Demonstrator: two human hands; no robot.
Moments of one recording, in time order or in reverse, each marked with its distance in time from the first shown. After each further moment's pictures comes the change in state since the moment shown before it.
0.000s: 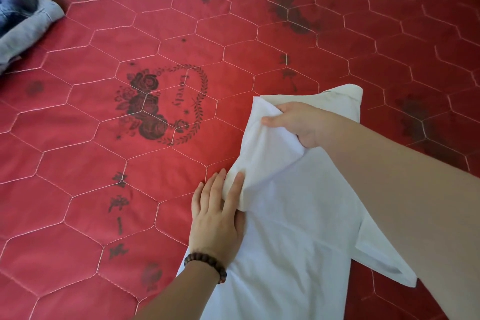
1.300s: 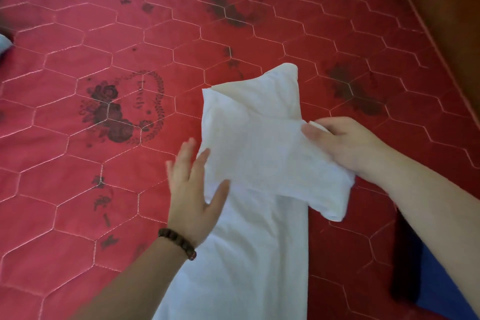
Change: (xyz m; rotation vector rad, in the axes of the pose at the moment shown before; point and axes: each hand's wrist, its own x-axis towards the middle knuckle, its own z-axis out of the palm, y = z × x) left_hand 0.006 0.038 -0.075 -0.462 -0.181 0.039; right_hand -0.202 0.087 -0.028 -0.133 0.415 -0.265
